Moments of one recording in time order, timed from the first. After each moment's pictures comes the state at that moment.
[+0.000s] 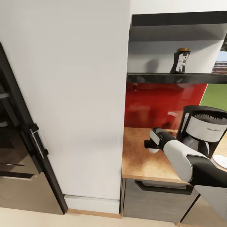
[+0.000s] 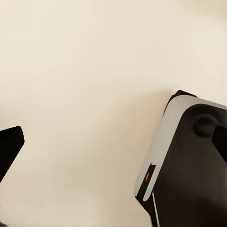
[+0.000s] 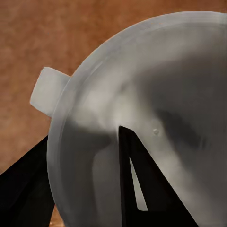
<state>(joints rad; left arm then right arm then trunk) 0.03 0.20 0.04 -0.03 0.37 -0.35 -0.07 -1.26 0.00 -0.13 -0.15 -0.02 0.83 -0.21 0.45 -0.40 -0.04</state>
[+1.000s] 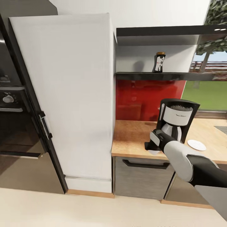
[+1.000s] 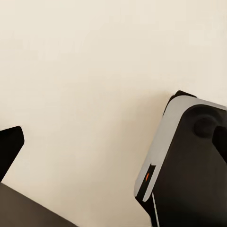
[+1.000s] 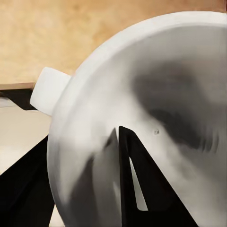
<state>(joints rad) 0.03 0.20 0.04 -0.03 0.37 -0.36 -0.07 -1.26 0.00 -0.13 -0.11 -0.02 0.82 -0.21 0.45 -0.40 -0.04</state>
